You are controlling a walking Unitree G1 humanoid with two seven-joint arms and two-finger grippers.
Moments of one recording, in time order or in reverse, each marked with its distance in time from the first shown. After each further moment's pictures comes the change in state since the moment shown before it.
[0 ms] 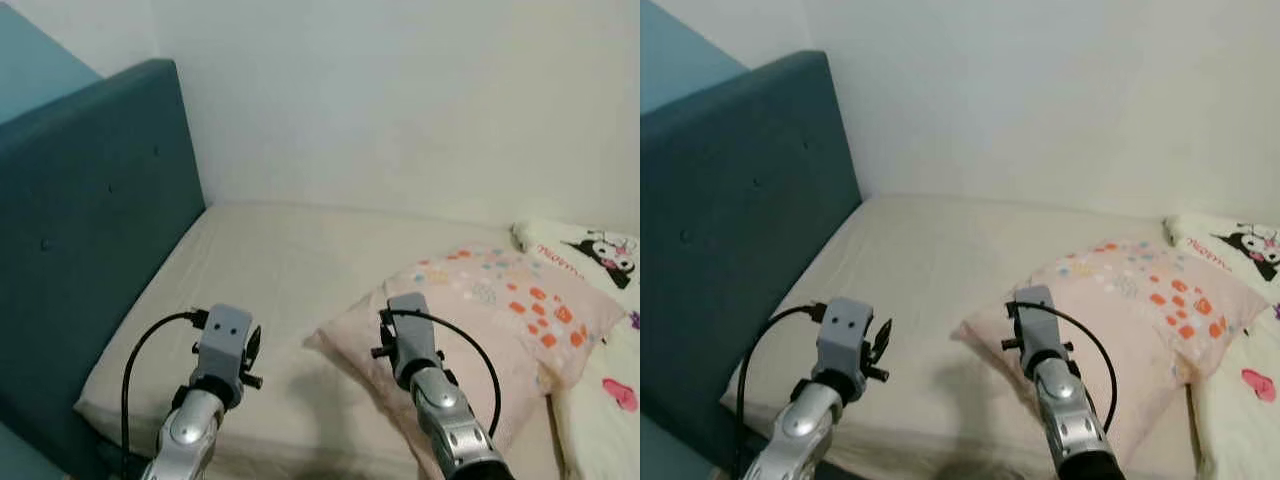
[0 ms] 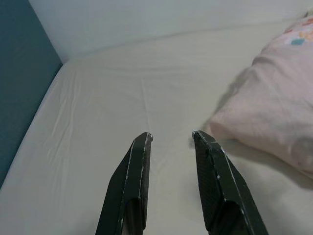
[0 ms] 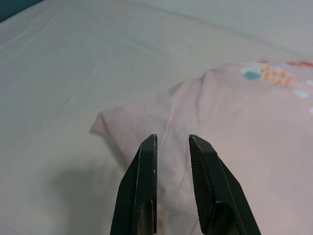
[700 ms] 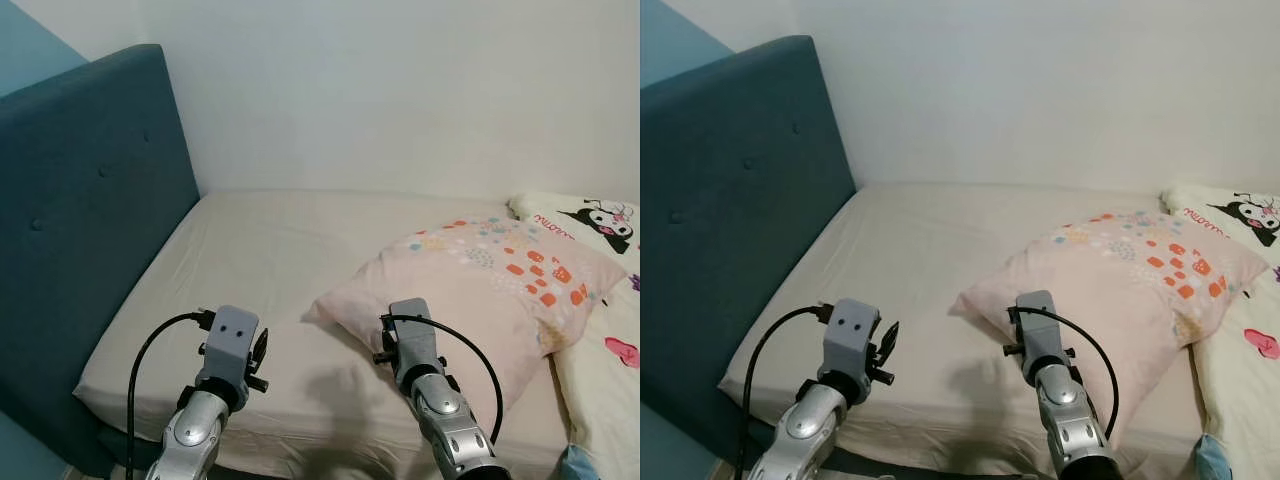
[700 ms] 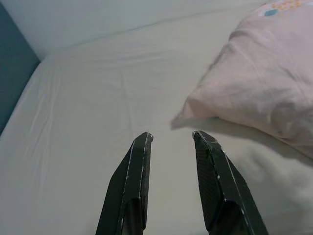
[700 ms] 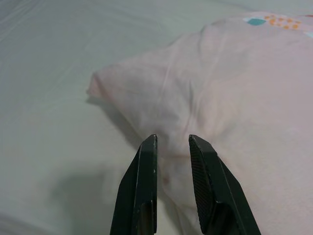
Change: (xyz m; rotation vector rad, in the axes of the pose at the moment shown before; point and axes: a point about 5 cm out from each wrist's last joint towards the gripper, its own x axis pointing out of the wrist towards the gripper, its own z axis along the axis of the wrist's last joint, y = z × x) left arm 0.001 -0.006 0.001 0.003 -0.004 -0.048; right arm -0.003 0.000 -0.004 0.015 0.009 -0.011
